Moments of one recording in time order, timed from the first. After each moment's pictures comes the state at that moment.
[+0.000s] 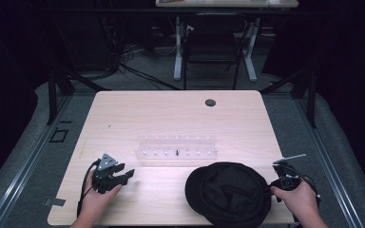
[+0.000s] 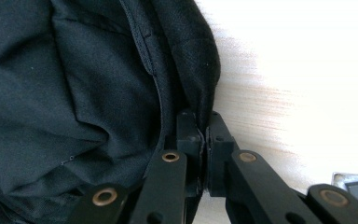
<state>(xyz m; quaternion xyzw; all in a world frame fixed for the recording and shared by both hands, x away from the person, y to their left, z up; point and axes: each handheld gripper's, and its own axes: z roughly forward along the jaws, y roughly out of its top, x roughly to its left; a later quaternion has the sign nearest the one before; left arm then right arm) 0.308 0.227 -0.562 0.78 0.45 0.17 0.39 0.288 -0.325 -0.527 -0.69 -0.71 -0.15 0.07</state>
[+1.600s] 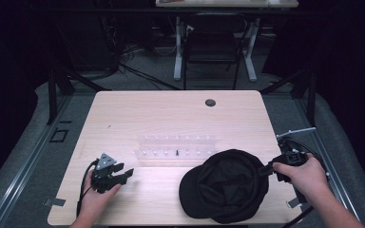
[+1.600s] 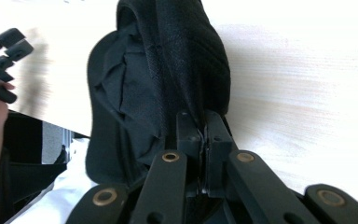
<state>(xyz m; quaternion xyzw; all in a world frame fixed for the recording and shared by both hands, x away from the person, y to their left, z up) 0.309 0.231 -0.561 0.78 0.46 0.17 0.39 0.303 -0.304 -0.422 -0.68 -0.69 -0.22 0.12</state>
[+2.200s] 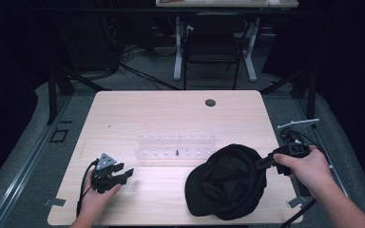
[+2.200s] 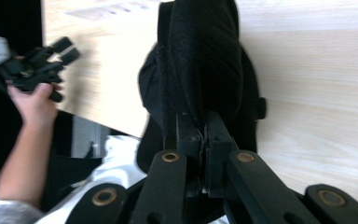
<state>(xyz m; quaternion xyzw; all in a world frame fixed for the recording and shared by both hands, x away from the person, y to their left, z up) 0.309 0.231 -0.561 0.78 0.46 0.17 0.39 0.307 -0.297 -0.390 -0.67 -0.68 -0.25 0.17</state>
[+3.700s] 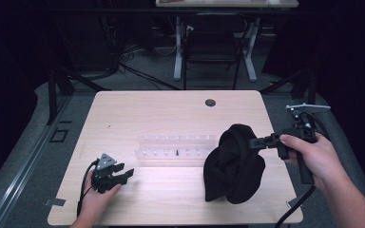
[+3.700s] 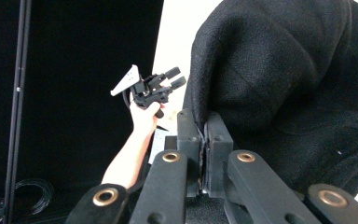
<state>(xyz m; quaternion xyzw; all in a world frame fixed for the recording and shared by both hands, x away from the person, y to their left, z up) 0.309 0.230 -0.562 0.78 0.46 0.17 0.39 0.310 -0.293 -0.342 -0.61 -0.64 -0.41 0.24</state>
